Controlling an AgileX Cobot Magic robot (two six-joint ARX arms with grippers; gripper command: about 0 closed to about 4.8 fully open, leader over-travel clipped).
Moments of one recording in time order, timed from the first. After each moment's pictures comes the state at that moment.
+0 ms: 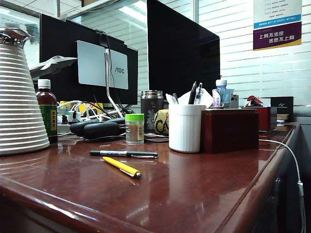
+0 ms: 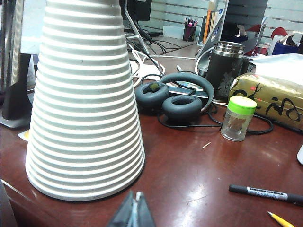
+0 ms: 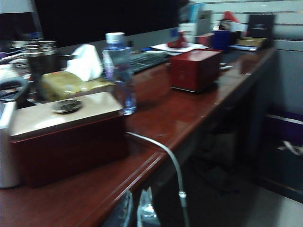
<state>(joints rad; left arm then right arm) -0.02 0.00 0.01 0.03 0.09 -0.03 0.06 0.00 0.01 0.04 0.03 0.10</state>
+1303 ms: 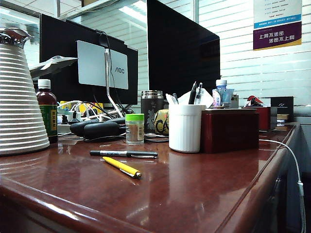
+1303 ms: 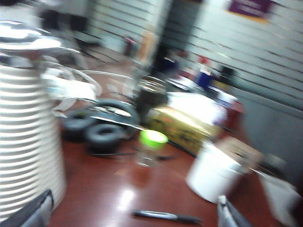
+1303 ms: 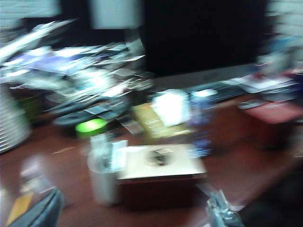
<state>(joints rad) -0.02 0.02 0.40 -0.29 0.33 -0.22 0.06 0.33 0.69 -0.38 -0.37 0.00</state>
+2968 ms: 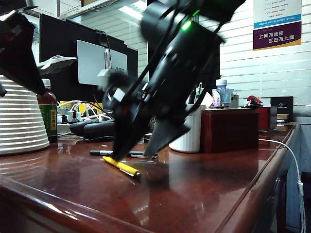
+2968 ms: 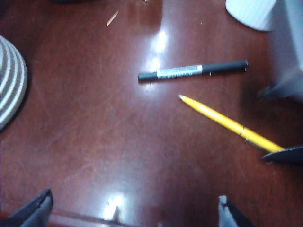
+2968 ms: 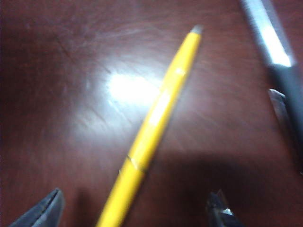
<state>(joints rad) -0.51 0.79 0.57 -0.42 -0.09 0.00 0.79 1.81 1.17 -0.38 -0.17 -0.13</state>
